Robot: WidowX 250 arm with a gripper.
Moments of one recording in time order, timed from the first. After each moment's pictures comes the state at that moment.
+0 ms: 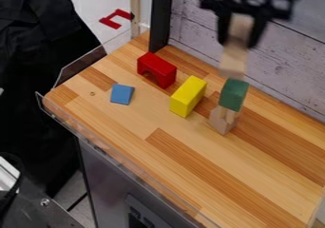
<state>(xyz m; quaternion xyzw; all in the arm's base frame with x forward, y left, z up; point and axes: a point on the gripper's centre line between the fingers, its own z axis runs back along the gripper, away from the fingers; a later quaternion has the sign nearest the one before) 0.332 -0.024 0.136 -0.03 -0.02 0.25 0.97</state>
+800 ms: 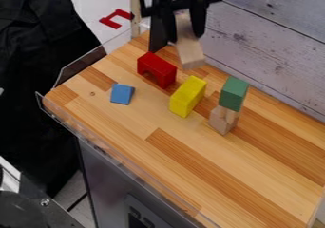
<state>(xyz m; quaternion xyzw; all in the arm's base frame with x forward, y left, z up) 0.325 0.033 0.106 -0.11 -0.01 0.41 0.91</state>
